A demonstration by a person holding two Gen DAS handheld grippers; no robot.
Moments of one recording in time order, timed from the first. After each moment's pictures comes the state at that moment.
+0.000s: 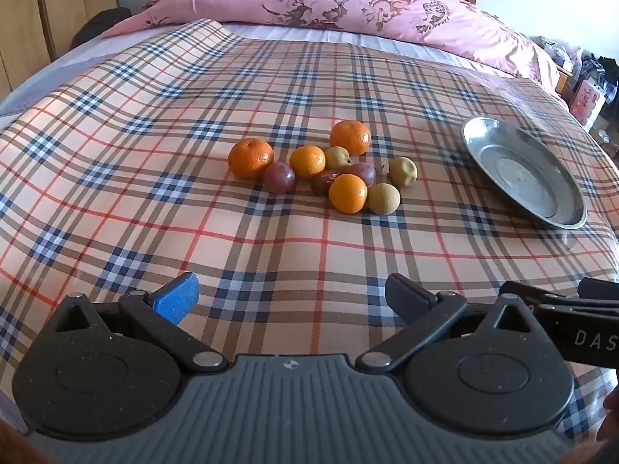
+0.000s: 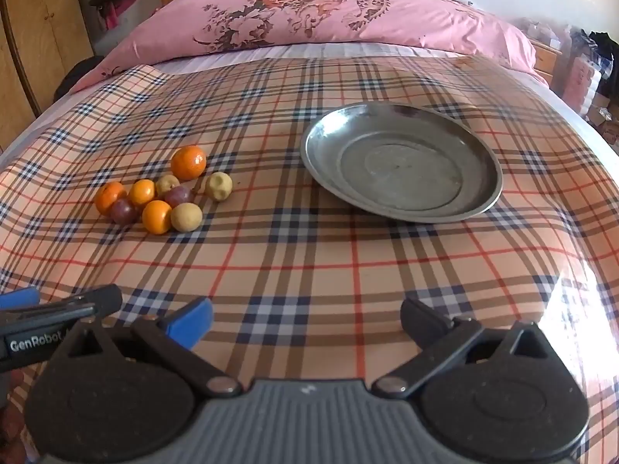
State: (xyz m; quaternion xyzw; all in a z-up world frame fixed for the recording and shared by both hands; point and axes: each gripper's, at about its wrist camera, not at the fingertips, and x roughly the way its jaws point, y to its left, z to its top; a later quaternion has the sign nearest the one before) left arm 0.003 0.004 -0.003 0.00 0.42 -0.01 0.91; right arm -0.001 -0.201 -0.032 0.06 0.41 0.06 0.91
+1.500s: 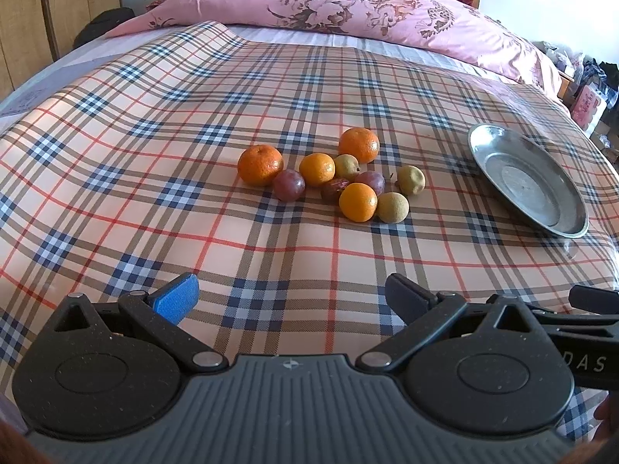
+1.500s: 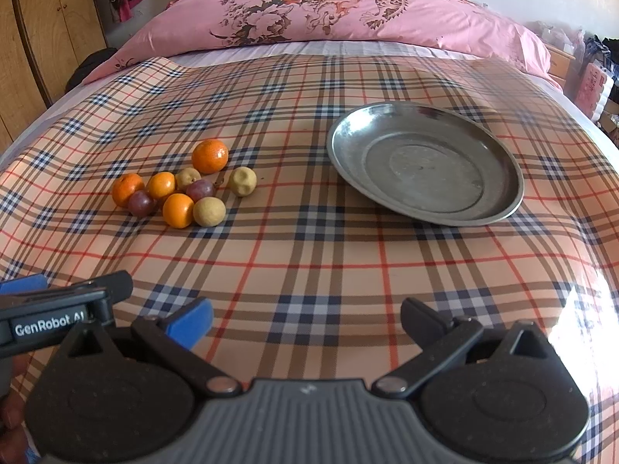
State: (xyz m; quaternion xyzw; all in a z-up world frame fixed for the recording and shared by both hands) left arm 0.005 0.010 -0.003 -0.01 0.41 -0.01 0.91; right arm -0.002 -0.187 -0.030 0.06 0.41 0.08 0.91
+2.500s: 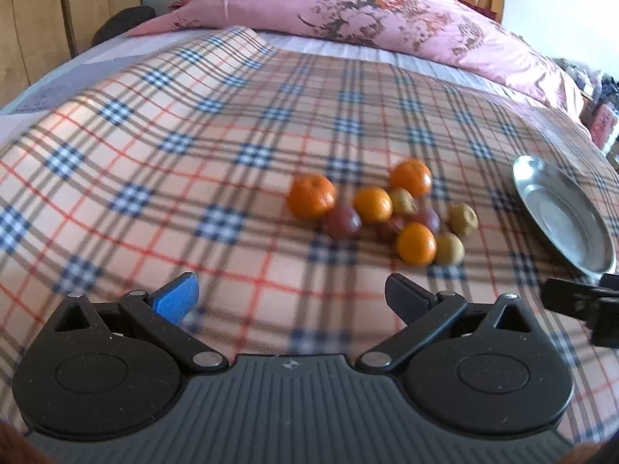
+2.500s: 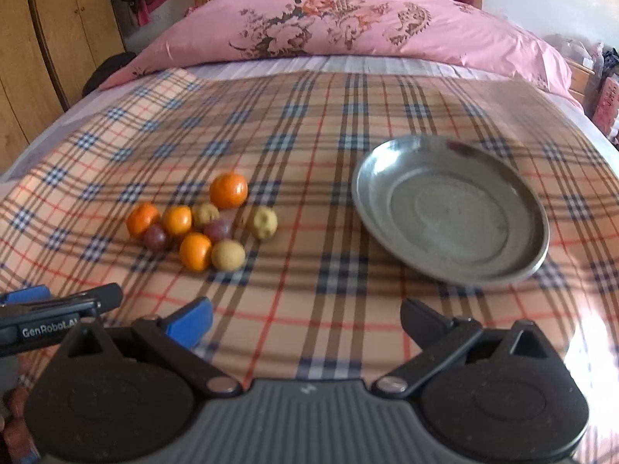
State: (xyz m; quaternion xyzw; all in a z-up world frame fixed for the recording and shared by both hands) left arm 0.044 0.045 0.001 -0.02 0.40 0.02 0.91; right arm 0.033 -0.183 -0.007 0.06 0.39 0.11 0.91
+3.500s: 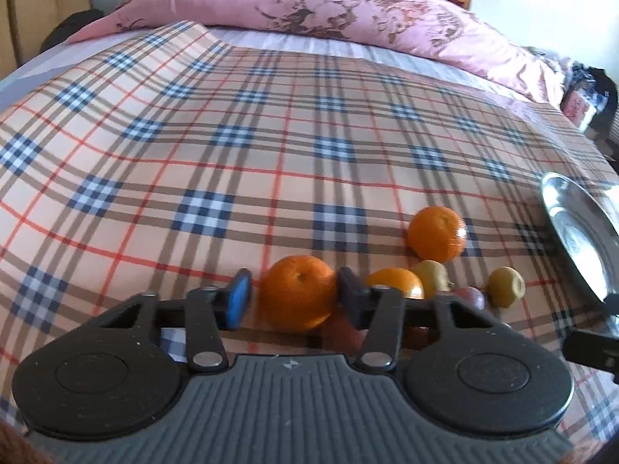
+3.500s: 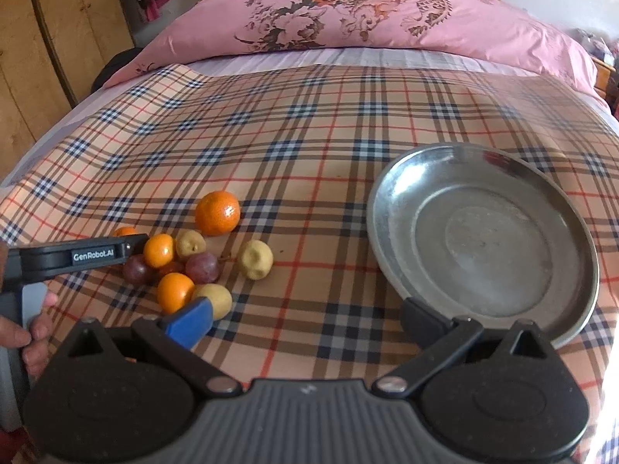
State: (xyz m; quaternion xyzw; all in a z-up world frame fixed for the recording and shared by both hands) left arm 0.149 0.057 -0.045 -0.02 0.40 -0.06 0.91; right arm 0.091 -0.176 -0.029 0.05 0.40 0.14 0.90
